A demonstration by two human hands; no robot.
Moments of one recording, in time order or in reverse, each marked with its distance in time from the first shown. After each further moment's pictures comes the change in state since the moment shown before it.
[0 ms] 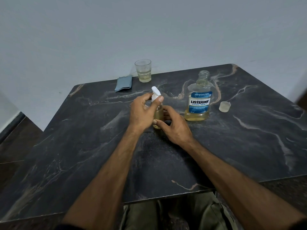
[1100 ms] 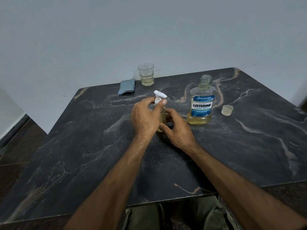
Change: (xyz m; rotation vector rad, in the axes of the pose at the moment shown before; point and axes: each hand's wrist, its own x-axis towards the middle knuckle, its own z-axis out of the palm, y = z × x) left_hand -0.011 0.018 0.009 0.143 0.254 -0.021; right_hand -0.001 -0.002 0.000 0.027 0.011 -0.015
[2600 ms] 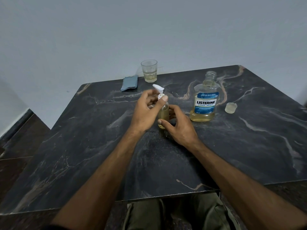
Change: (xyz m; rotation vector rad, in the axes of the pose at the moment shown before) left_hand 0.010 -0.013 -0.019 -0.301 -0.338 -0.086; right_hand 0.000 0.001 0.001 -0.056 0.025 -0.044
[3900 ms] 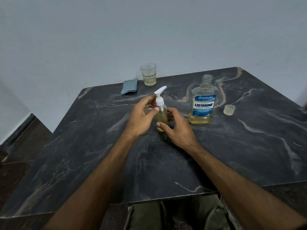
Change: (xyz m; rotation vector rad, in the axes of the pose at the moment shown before) left_hand -0.002 0.002 -0.011 0.120 -0.068 0.060; right_hand 0.001 0.002 0.000 0.022 0.007 -0.011
